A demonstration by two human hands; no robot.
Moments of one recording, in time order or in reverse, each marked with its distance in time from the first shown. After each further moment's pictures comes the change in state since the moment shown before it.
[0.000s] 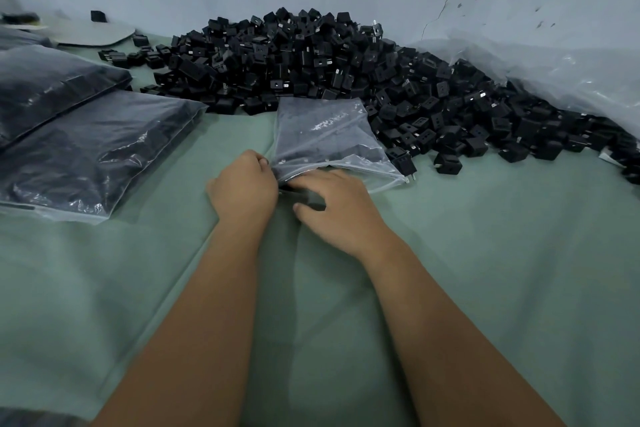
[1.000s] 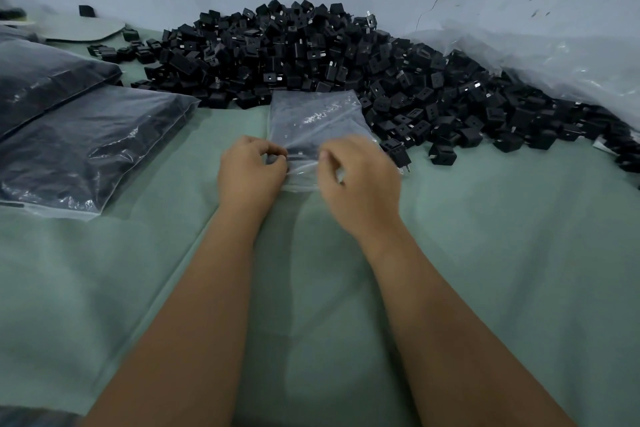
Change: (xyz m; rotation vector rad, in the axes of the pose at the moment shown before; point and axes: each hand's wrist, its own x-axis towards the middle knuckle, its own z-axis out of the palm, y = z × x) left_hand 0.002 0.002 0.005 -0.272 0.016 0.212; right_hand -0.004 0.000 -0.014 -0.081 0.585 -0.032
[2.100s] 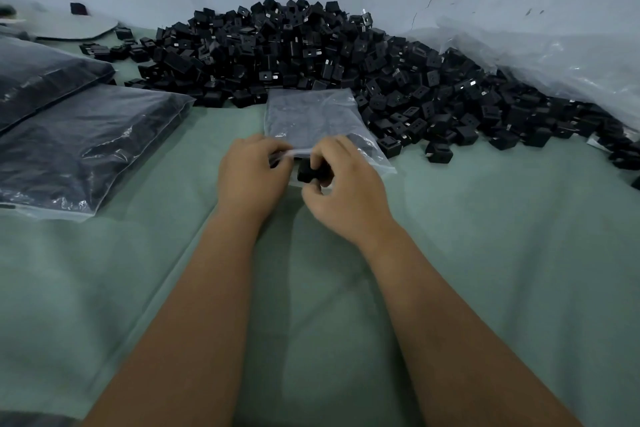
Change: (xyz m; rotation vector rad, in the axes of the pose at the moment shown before) left_hand -0.005 0.002 -0.001 0.112 -0.042 0.228; right_hand -0.008 0.002 0.001 0.129 -0.237 0.014
